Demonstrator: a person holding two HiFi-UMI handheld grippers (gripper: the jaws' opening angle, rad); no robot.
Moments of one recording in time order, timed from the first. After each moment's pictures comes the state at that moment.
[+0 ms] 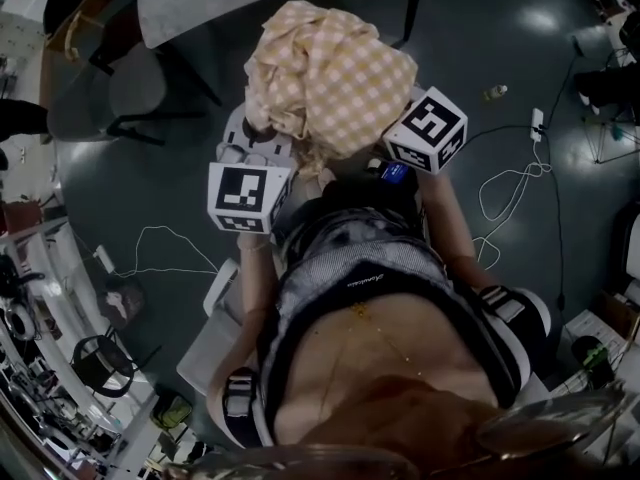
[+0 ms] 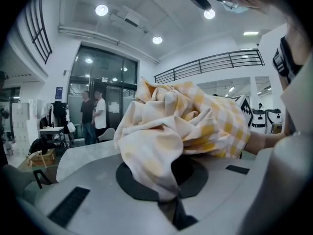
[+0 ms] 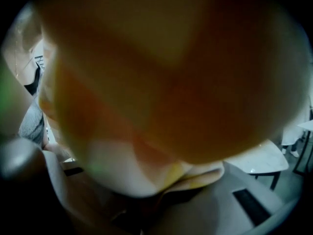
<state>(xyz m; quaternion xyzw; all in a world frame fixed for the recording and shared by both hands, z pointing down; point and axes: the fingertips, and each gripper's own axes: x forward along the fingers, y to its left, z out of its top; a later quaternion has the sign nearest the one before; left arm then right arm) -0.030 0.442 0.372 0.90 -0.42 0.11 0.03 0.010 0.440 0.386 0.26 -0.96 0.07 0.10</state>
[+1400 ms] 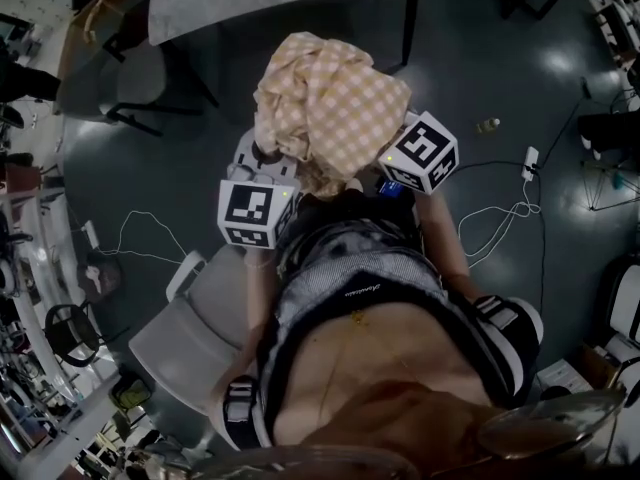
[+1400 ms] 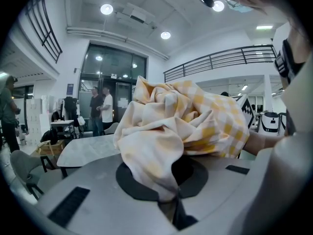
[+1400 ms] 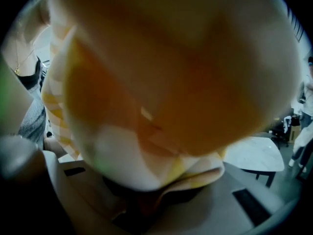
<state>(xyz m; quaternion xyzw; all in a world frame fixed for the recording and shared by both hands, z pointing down) 0.088 0.488 0.382 0.87 -0.48 0.12 0.06 0.128 0.480 0.393 0.19 -0.97 0.06 0.12</state>
